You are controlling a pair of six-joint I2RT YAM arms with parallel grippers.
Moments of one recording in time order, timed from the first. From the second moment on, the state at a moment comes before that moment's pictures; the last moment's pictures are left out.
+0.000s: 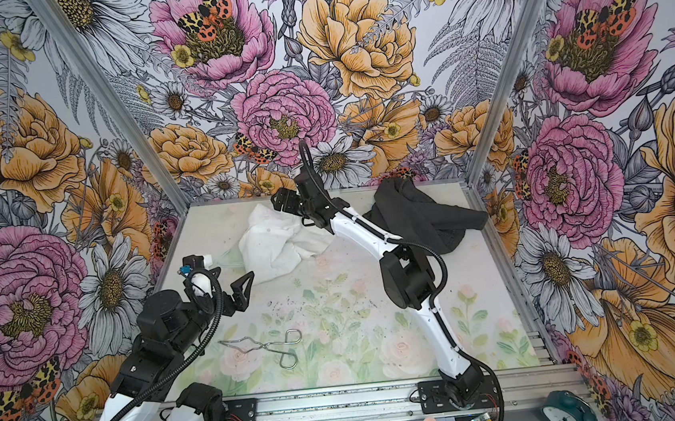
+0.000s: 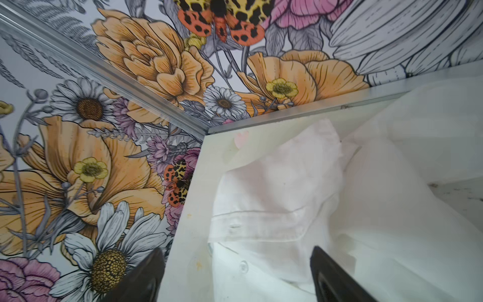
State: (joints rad) left arm -0.33 0.52 0.65 -0.37 0.03 -0.17; right arm 0.63 2.26 2.13 -0.26 -0.16 0.76
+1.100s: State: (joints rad) left arm -0.35 1.82 1.38 -0.39 -0.28 -0.53; right arm 0.40 1.09 0.87 -0.02 0.06 0.53
